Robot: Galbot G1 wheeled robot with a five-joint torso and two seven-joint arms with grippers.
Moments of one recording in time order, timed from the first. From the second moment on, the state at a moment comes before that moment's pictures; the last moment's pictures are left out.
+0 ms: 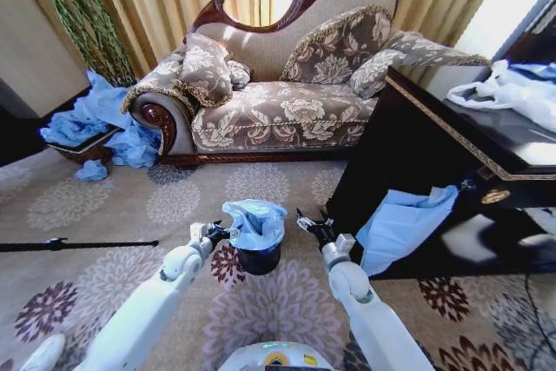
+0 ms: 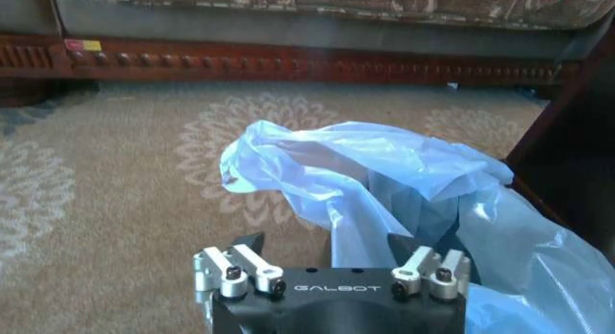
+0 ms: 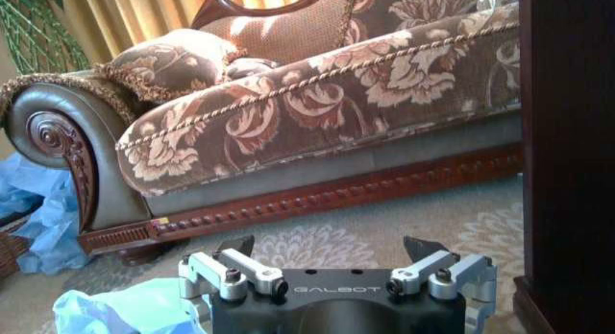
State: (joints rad) left arm 1.07 -1.01 -0.24 -1.70 -0.67 0.43 -0.07; right arm -1.13 1.27 0.18 1.81 0.52 -0.13 0.17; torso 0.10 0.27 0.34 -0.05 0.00
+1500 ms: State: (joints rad) left arm 1.11 -1.09 -0.27 -1.66 -0.67 0.36 -0.06; right arm -1.12 1.26 0.16 1.79 0.48 -0.15 0.20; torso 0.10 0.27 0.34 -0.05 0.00
